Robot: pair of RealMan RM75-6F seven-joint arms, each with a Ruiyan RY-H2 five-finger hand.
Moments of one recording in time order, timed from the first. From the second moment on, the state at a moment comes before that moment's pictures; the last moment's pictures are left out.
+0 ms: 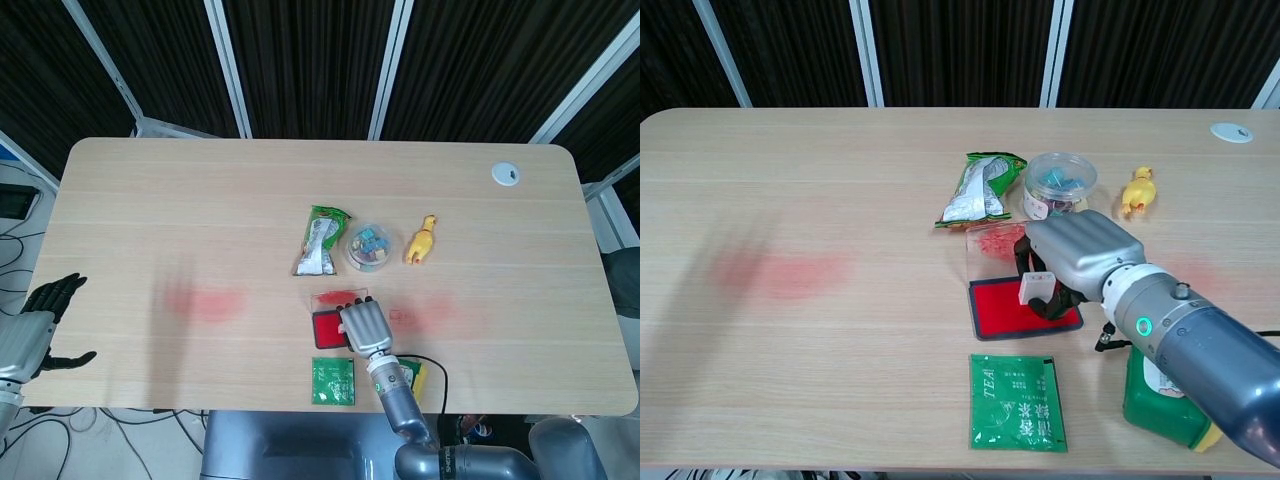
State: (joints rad) left arm -0.19 -1.00 0.00 -1.74 1.43 1.26 -0.12; right arm 0.63 -1.95 0.15 -1.41 -0.97 1.15 -0.83
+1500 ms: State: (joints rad) left arm -0.19 -1.00 0.00 -1.74 1.44 1.27 -0.12; right arm 0.63 -1.87 0.17 -1.54 -0.99 1.22 -0.83
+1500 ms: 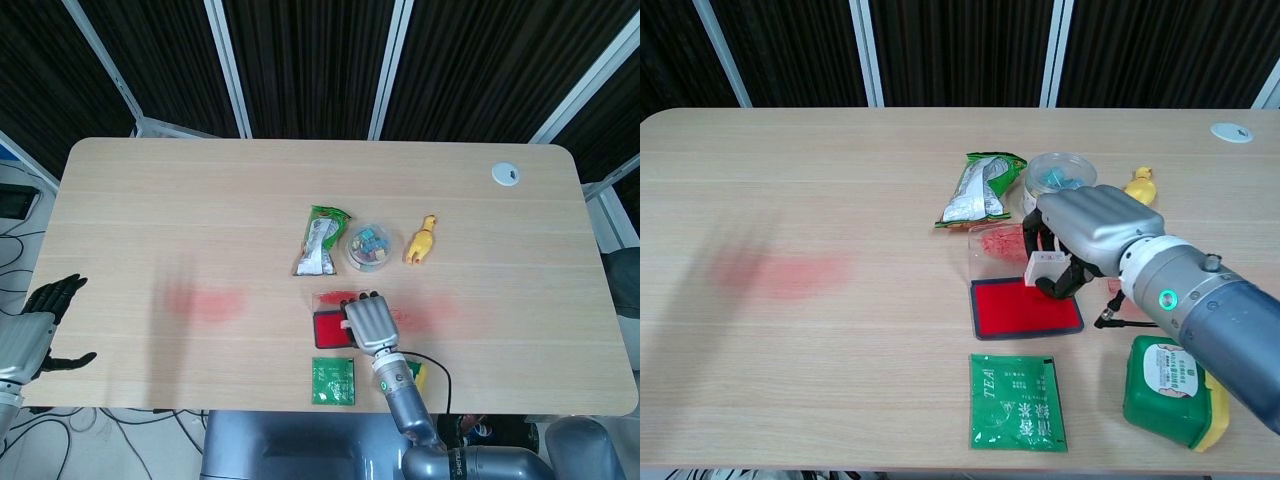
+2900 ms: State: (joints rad) left arm -0.18 -1.01 0.00 -1.75 1.42 1.27 -0.08; right arm 0.58 -1.80 0.17 -1.44 -0.91 1.18 -0.75
